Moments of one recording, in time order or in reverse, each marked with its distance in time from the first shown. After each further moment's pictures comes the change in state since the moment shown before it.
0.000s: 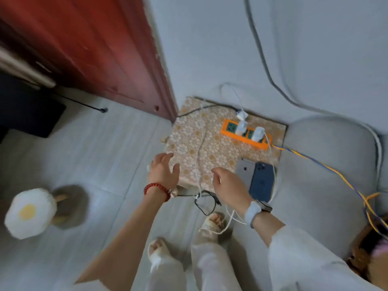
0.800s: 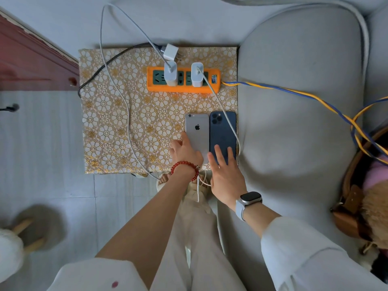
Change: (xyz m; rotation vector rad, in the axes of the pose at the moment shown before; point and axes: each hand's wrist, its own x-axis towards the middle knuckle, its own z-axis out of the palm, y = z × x) left_hand 0.007 0.072 0.228 0.237 -0.508 -0.057; right_hand -0.008 0.178 0.068 -0.286 -0.063 0.257
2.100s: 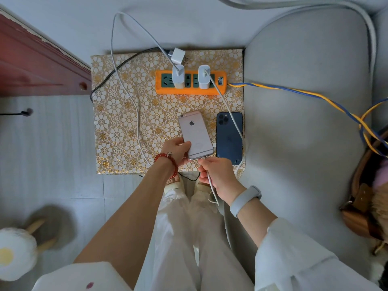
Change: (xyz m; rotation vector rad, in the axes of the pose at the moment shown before) left_hand 0.006 -0.017 -0.050 -0.852 -0.216 -0.211; right_hand 0.012 -0.053 -0.035 1.631 -0.022 0.541
